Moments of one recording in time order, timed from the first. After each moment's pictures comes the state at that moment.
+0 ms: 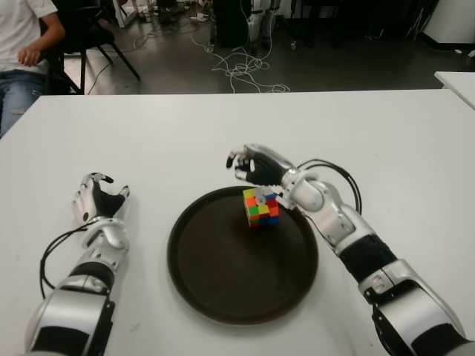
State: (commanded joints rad) left arm -0.55 0.27 -0.11 1.32 0.38 -0.18 0.71; right arm -0.62 -0.12 0.40 0.44 -0.48 -0.13 0.16
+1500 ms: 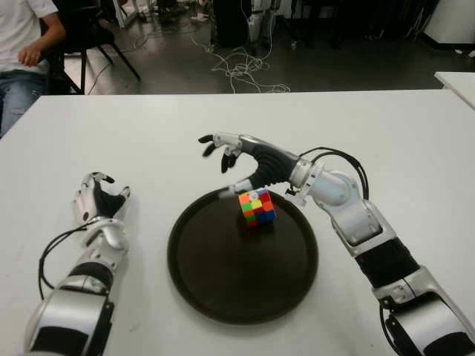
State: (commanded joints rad) left arm -0.55 0.28 -0.13 1.32 0.40 -0.19 0.71; right arm -0.56 -0.18 0.35 0.23 -0.21 -0.29 0.47
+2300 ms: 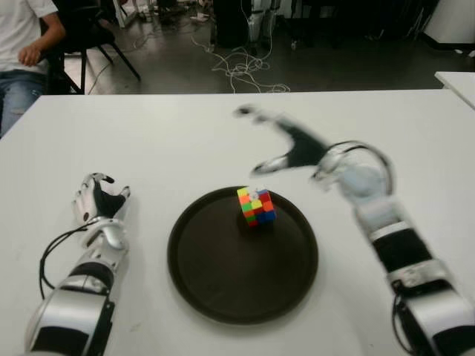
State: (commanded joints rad) left arm -0.55 0.27 -0.11 1.32 0.38 -0.19 0.71; right arm -0.61 -0.28 0.15 0.55 -0.21 -0.58 0.26
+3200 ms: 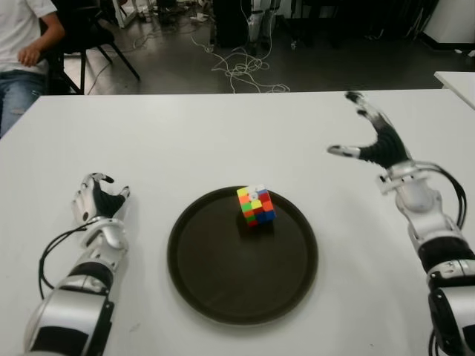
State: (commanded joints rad) left arm -0.55 0.29 -0.12 1.32 0.38 -0.18 0.69; right arm -0.55 -0.37 0.00 1.01 -0.22 -0.76 -0.07
